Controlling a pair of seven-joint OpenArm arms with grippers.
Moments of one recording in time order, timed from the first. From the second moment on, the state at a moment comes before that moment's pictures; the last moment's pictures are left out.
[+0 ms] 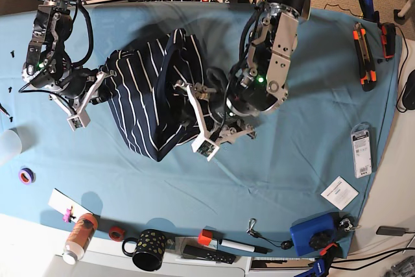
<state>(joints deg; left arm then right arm) -6.0 7.7 19.4 104.1 -9.5 -14.1 61.4 -3.5 24.3 16.4 99.1 31.0 29.5 -68.8</state>
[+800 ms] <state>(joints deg) -5.2 7.5 19.2 92.9 -23.9 -18.6 62.6 -3.4 24.3 16.4 99.1 31.0 29.5 -67.0</state>
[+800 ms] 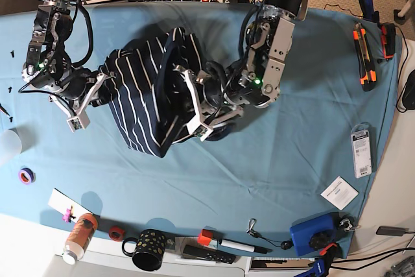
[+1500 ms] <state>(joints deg) -5.8 7.5 19.2 100.8 -22.3 -18.0 67.8 -3.5 24.3 16.4 99.1 31.0 29.5 -66.9</state>
